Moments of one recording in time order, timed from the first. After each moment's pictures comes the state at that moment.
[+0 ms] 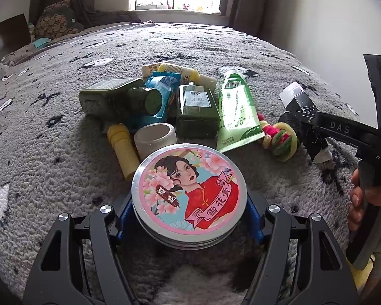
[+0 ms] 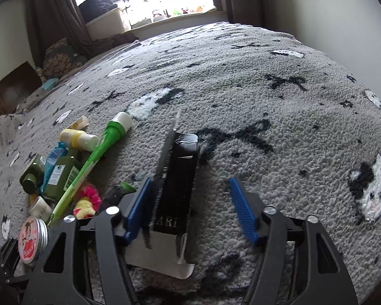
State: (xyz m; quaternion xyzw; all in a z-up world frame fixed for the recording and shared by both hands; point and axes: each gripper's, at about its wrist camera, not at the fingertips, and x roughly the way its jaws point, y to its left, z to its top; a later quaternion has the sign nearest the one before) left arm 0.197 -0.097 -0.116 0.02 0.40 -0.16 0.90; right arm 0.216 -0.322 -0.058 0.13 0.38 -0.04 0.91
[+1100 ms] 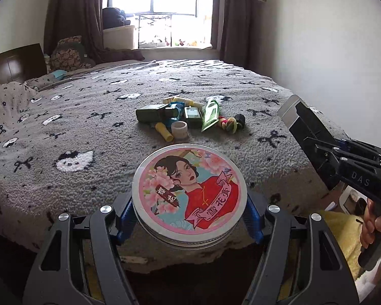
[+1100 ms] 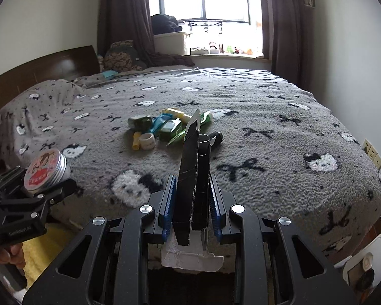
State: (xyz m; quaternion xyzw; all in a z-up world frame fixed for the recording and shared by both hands) left arm 0.002 -0.036 -0.039 0.04 0.31 -0.16 0.94; right arm -0.004 -0.244 0.010 0.01 0.29 0.06 0.95
